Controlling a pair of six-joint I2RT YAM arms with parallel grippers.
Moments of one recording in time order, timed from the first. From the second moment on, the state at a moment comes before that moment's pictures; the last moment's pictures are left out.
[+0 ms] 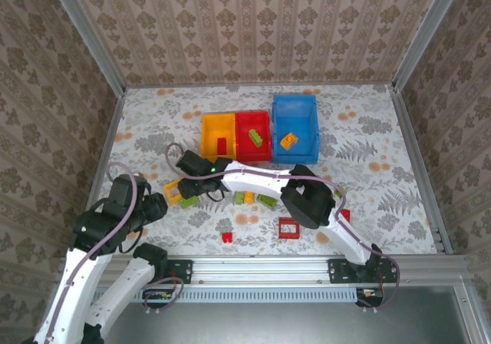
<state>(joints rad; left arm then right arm) -0.42 0.55 0.95 -1.36 -0.13 -0.67 1.04 2.35 1.95 -0.56 0.03 0.54</state>
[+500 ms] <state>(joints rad) -0.42 0.51 0.96 -1.38 -0.06 -0.62 1.02 2.51 2.20 -0.72 0.08 0.57</state>
